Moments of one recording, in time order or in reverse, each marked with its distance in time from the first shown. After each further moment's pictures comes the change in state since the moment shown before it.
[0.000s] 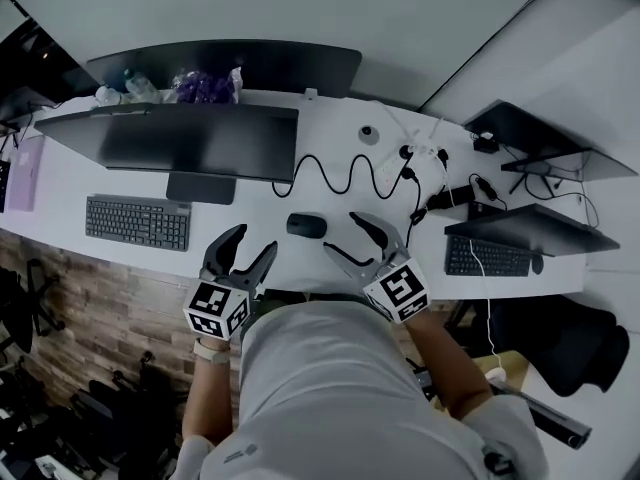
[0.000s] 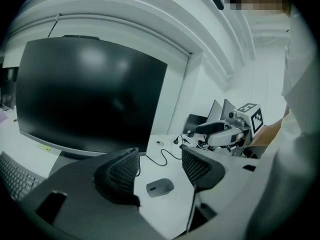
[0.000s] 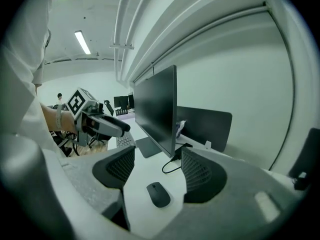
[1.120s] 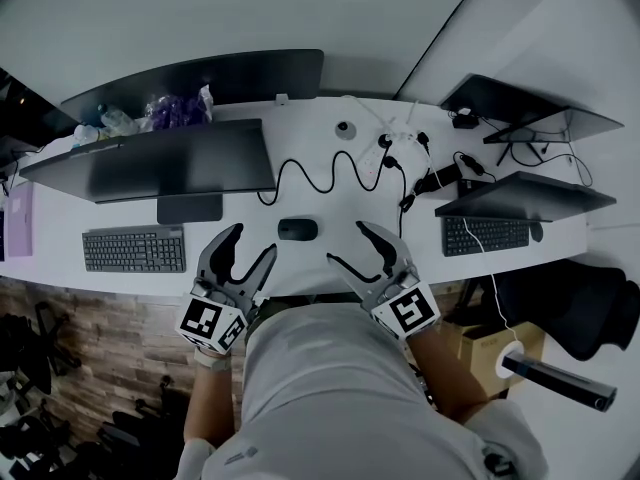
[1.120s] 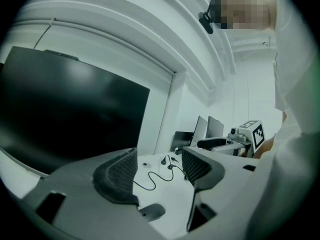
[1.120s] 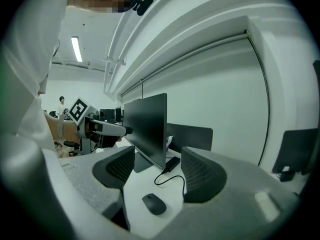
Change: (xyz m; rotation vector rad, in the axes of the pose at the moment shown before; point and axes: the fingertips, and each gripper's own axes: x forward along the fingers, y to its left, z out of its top) left arm -0.006 -0.034 0.066 0.070 -0.191 -0.163; right arm -0.051 0.010 0.031 0.022 -0.197 -0.168
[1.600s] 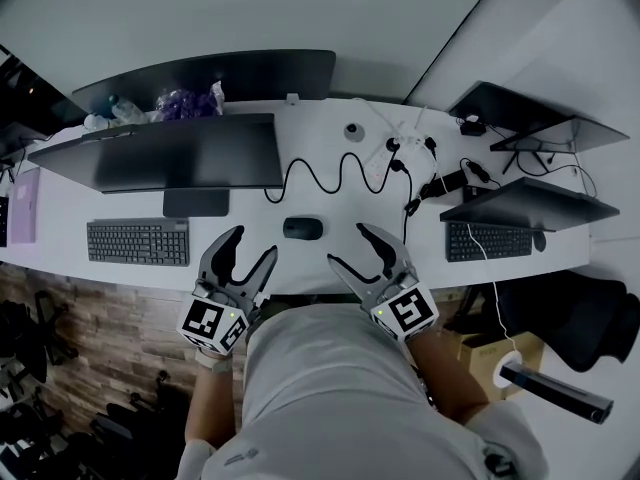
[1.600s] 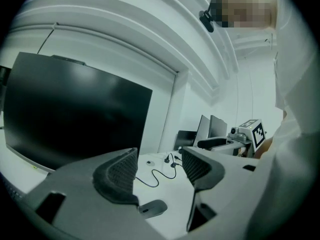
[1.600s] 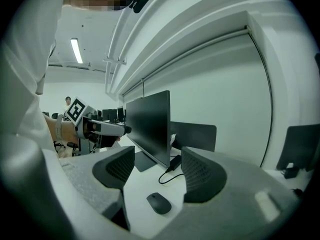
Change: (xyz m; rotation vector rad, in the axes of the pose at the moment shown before) left arm -0.015 0.002 -0.010 -0.002 -0.002 0.049; right arm 0.004 0.009 -0.006 0.018 0.018 0.031
